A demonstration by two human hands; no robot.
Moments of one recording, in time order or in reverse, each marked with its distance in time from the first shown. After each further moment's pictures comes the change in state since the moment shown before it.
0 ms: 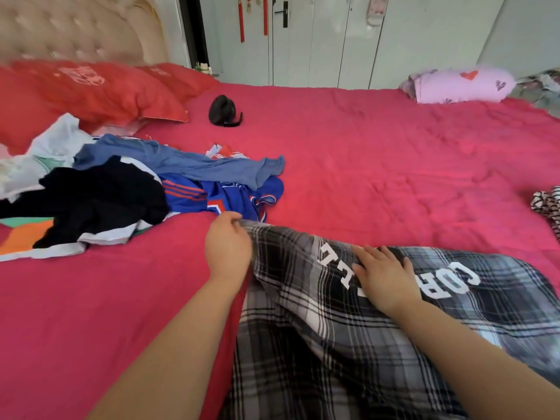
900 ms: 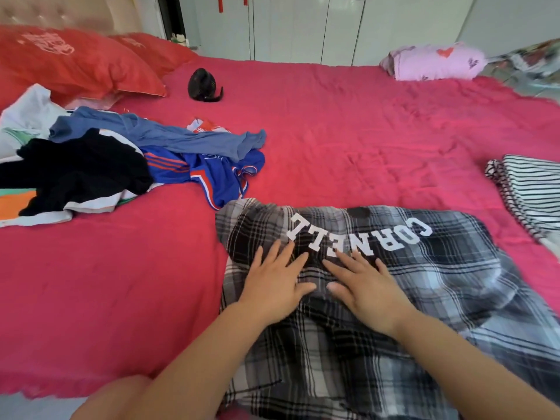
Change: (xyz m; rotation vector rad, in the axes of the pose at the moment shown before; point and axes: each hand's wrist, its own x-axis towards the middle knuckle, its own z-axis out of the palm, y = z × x) left_hand -0.126 -0.006 0.011 0.627 -0.775 0.640; right_hand -0.109 0.009 0.002 -0.033 -0.148 -0.215
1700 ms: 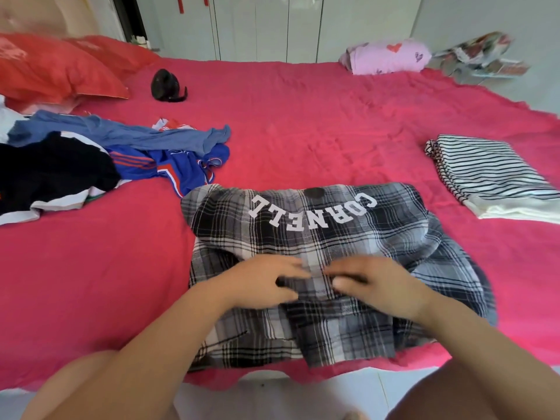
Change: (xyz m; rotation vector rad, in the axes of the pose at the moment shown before) left_hand -0.042 0.048 -0.035 -0.217 -0.312 0.302; right_hand -0.093 0.035 -0.027 0.299 0.053 -0.163
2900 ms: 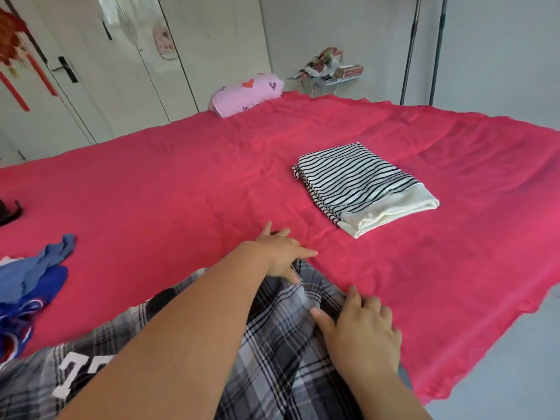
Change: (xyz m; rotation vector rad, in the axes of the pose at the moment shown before) left_hand 0.325 0.158 -0.041 0.816 -0.272 0.232; right_hand -0.036 0.123 -0.023 0.008 0.478 1.135
